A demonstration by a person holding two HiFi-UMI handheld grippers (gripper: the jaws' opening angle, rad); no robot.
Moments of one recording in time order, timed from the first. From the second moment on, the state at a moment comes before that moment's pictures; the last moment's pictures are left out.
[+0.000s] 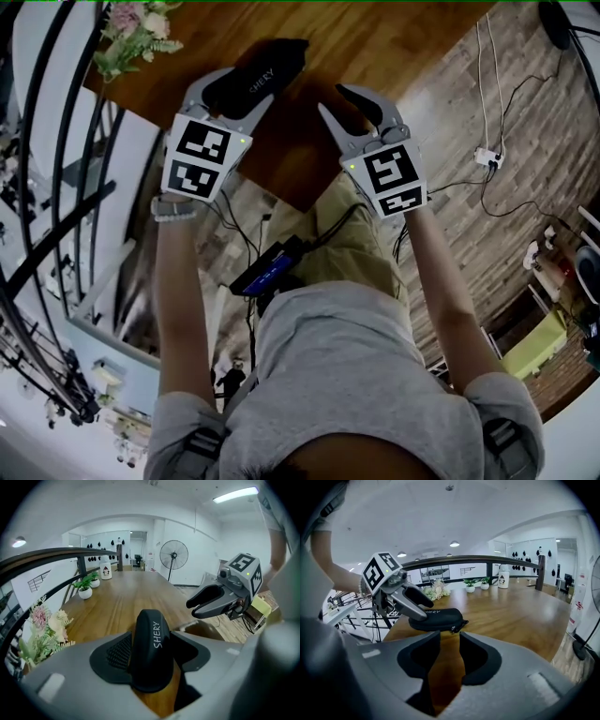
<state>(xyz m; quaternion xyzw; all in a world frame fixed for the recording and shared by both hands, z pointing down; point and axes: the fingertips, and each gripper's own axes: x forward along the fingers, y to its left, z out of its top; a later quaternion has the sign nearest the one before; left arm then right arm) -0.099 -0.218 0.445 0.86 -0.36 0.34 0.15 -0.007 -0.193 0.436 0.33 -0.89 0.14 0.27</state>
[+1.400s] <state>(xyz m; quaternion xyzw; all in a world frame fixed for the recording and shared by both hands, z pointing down) -0.097 -0.216 0.447 0.87 -0.31 0.32 0.20 -0.049 -0.231 0.483 0.27 -0.89 0.01 0.38</state>
